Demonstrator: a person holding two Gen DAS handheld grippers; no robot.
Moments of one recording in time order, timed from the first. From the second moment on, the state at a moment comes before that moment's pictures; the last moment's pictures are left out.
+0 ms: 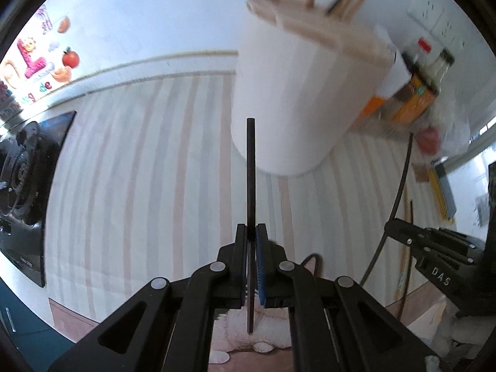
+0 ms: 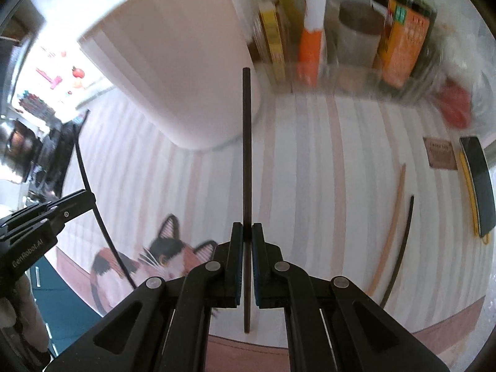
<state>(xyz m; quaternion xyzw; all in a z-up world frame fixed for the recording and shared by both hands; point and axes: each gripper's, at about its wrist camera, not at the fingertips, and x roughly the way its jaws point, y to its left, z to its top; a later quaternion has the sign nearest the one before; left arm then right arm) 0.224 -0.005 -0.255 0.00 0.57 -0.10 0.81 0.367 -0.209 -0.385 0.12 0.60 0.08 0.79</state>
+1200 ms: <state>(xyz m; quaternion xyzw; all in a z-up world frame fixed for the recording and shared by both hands) 0.266 0.055 -0.192 -0.07 0.51 -0.08 0.85 0.382 -0.189 -0.209 0.13 0.43 0.14 0.88</state>
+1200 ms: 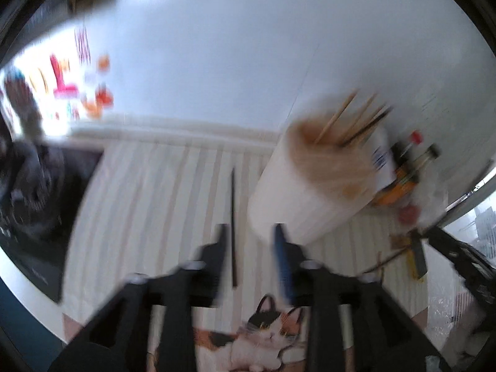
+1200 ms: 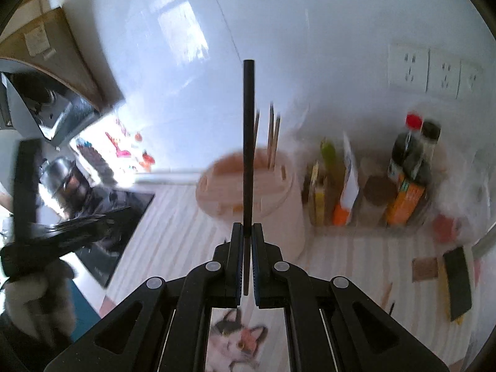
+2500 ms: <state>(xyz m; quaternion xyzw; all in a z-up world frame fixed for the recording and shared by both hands) 0.267 0.065 -0.369 -0.07 0.66 -0.05 0.74 0.412 -0.179 -0.478 0.09 0.75 0.06 0.65</state>
